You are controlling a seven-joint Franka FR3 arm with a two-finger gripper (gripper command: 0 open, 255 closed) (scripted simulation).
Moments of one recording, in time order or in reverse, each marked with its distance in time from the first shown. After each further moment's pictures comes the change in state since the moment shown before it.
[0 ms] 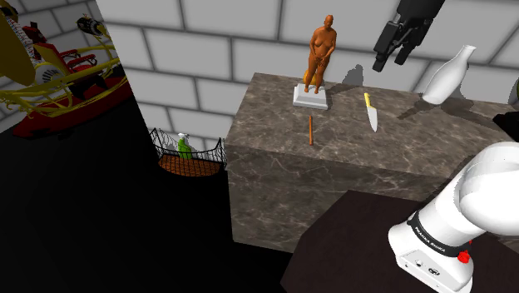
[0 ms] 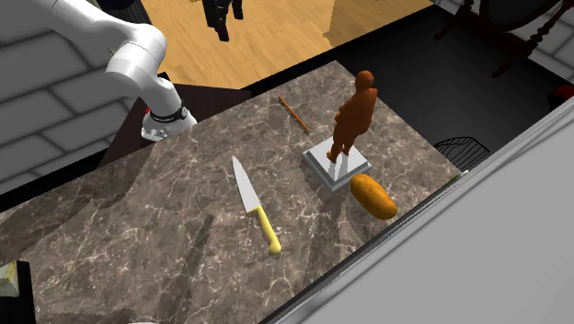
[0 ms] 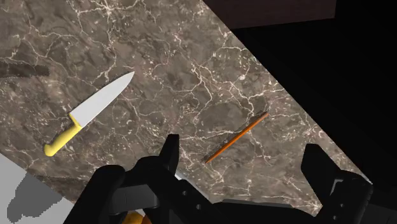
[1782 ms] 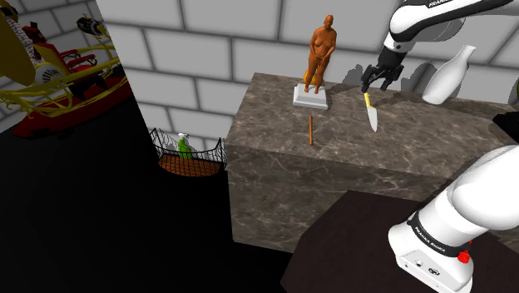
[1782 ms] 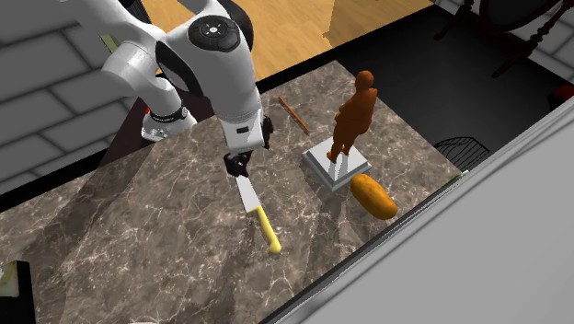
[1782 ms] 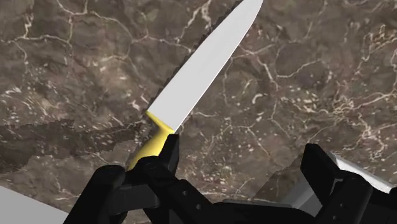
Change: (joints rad) arm -0.157 0.506 -0.408 -0.048 -0.056 0.597 -0.241
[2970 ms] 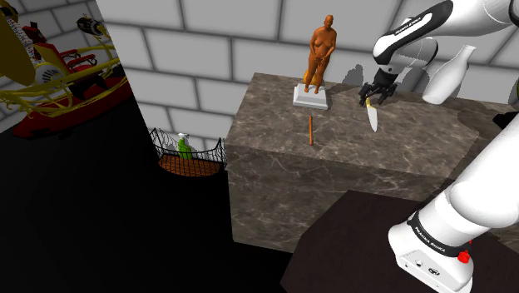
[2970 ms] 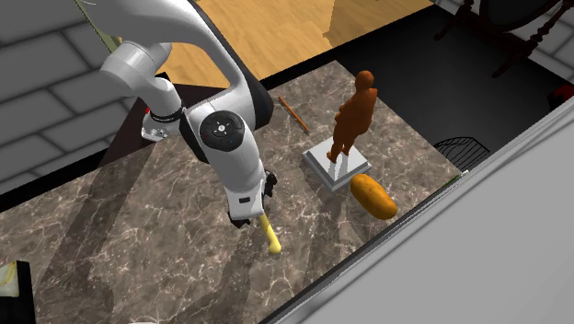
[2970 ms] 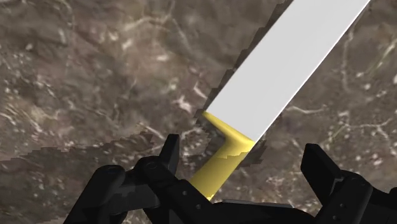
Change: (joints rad) arm -0.046 0.353 -0.102 0.088 0.226 0.229 -0.207
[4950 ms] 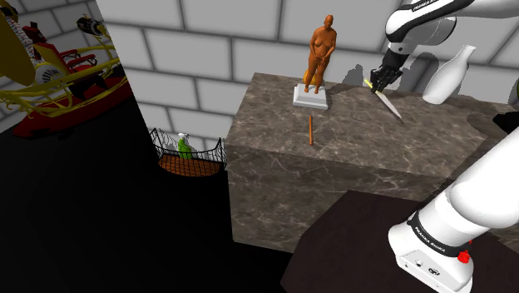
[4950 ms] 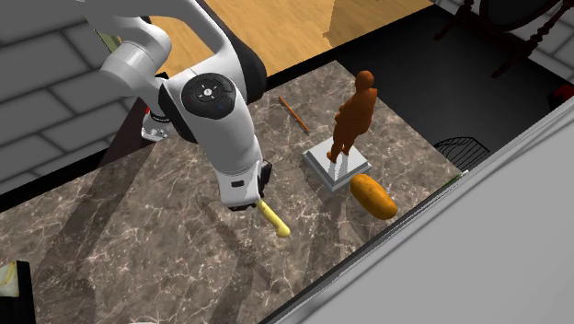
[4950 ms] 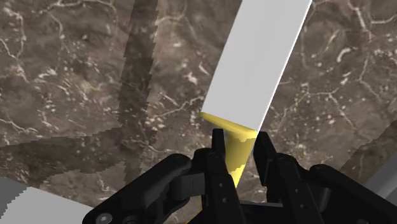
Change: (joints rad) arm 0.009 -0.114 -0.005 0.083 -0.090 -0.176 0.068
